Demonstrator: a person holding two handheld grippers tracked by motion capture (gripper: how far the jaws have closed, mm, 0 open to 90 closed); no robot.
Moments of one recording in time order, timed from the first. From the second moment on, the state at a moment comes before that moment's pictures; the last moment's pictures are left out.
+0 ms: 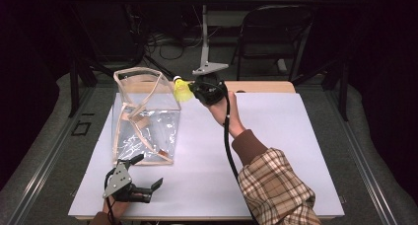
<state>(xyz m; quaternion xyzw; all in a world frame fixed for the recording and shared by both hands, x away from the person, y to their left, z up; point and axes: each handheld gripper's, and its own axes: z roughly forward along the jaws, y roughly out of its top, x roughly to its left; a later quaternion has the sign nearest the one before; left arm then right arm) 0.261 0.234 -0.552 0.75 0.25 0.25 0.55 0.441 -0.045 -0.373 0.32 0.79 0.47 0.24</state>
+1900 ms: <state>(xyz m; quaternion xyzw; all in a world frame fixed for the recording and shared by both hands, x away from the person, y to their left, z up) 0.260 0.235 -0.552 0.75 0.25 0.25 0.56 0.466 -0.014 -0.351 0.32 0.77 0.49 0.24</state>
